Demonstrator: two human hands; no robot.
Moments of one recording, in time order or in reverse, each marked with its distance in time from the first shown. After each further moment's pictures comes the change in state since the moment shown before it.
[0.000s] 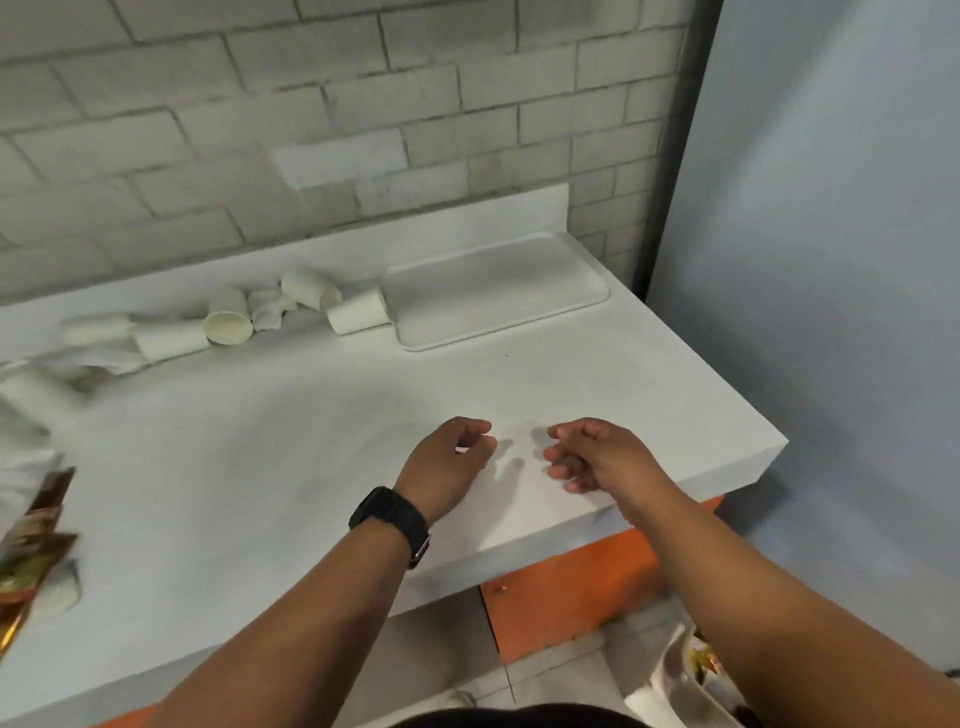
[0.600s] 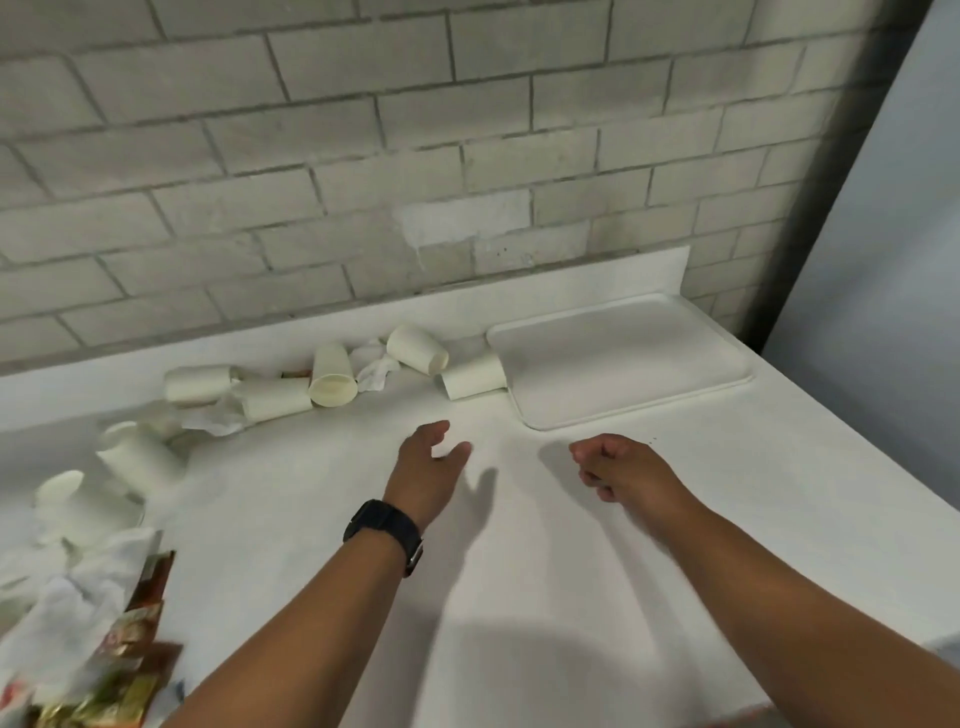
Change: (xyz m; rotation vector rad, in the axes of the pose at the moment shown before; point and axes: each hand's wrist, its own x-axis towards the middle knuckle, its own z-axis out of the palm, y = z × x) left_hand 0.106 -0.075 -0.182 -0.137 0.265 -0.063; right_hand 0.116 -0.055 0.146 -0.167 -0.029 -0.107
